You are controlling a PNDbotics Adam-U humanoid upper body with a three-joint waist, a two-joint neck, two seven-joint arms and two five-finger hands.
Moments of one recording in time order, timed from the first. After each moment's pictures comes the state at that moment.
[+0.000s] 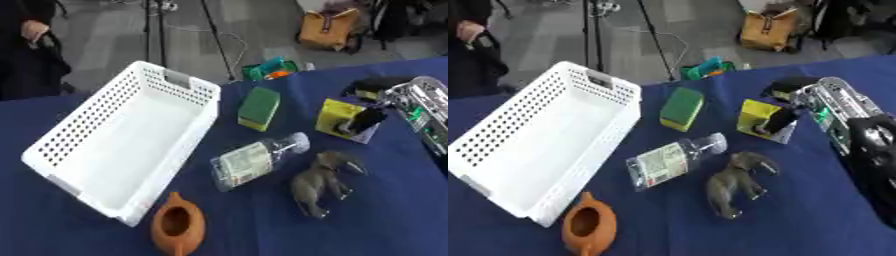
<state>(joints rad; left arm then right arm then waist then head) -0.46 0.42 0.14 -1.99 -0.39 -0.03 0.60 -0.95 -0.67 0.22 -1.10 1.10 0.03 0.71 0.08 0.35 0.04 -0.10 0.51</state>
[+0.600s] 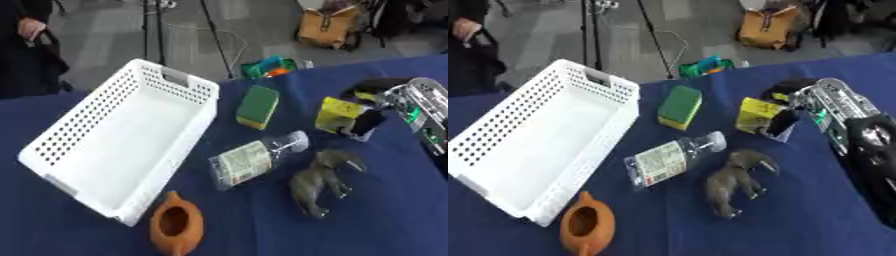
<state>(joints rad) -0.46 0.42 0.14 -1.99 -0.39 -0.03 0.60 -0.95 -0.67 0.22 -1.08 1.12 0.02 0.70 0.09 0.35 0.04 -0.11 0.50</state>
